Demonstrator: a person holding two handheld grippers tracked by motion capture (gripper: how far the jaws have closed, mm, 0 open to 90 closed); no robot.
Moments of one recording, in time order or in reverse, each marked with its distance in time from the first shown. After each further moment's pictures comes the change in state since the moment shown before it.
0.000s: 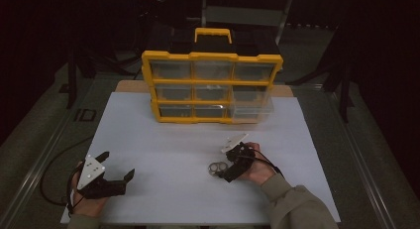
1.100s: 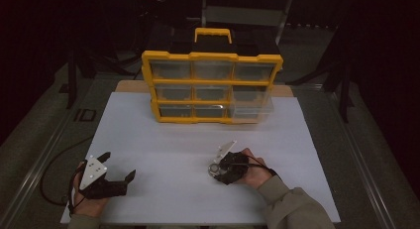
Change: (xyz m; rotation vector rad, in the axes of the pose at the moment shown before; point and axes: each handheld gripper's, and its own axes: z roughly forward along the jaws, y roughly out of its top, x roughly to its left) left arm -0.002 -0.001 0.002 0.016 -0.001 0.013; right arm 0.022 0.005 0.010 0.139 0.011 -0.093
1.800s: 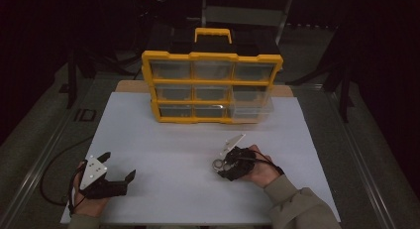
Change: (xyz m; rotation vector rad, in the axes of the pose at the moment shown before) left arm 0.000 0.000 0.000 0.001 0.001 -0.002; right arm -0.004 0.002 -0.031 -0.030 0.004 0.089
